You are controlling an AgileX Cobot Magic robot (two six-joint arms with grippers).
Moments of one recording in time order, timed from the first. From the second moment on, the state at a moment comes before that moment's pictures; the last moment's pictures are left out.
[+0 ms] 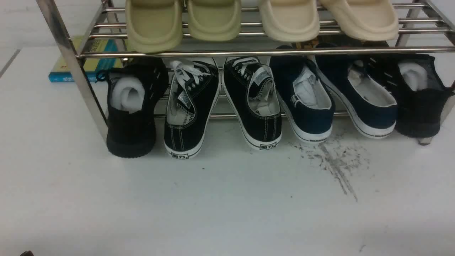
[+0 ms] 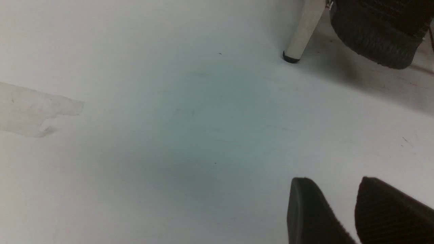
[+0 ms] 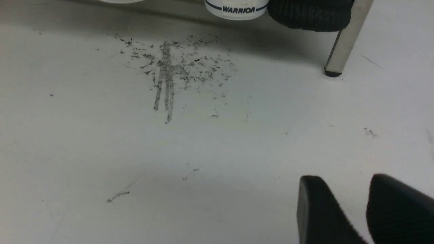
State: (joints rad) right arm 0.01 -0.01 0.01 0.15 0.41 -0.23; left arm -0.05 -0.01 0.01 0.13 0.42 -0.40
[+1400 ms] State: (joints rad) right arm 0.01 -0.01 0.01 0.14 0.40 -0.21; left arm -0.05 -0.01 0.01 0.13 0.42 -0.40
